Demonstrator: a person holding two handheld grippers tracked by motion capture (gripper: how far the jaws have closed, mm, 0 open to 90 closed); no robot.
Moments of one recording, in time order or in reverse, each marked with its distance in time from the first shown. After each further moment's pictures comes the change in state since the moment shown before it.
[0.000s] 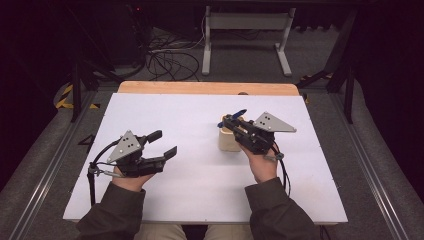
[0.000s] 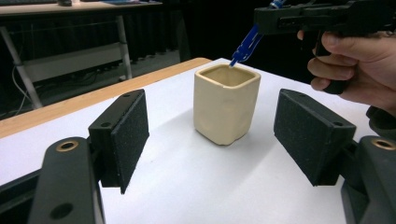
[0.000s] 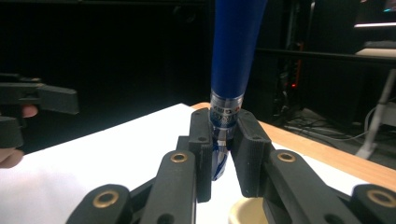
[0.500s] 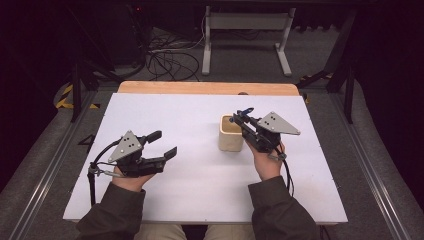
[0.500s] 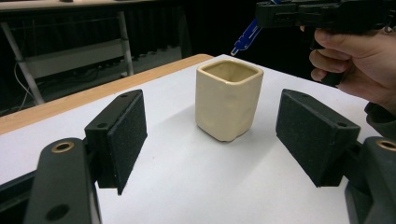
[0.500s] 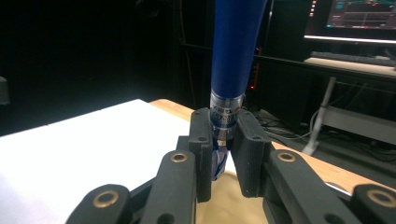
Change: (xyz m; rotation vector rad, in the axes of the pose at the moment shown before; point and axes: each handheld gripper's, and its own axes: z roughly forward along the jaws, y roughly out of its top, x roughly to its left) left arm 0.000 -0.001 0.001 0.010 0.003 0.000; right arm -0.010 -0.004 -0.005 0.004 -0.158 -0.074
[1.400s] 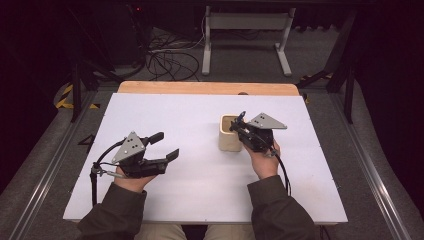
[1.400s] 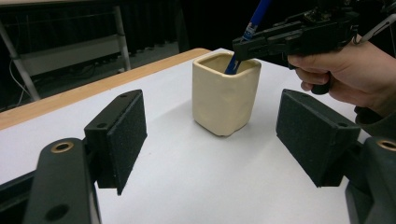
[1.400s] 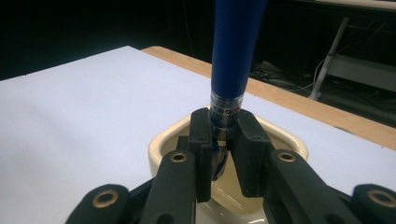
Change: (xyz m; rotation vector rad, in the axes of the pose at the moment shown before) left arm -0.002 -0.003 0.004 0.024 -0.010 0.009; right arm -0.008 -0.026 0.023 0.213 0.002 0.016
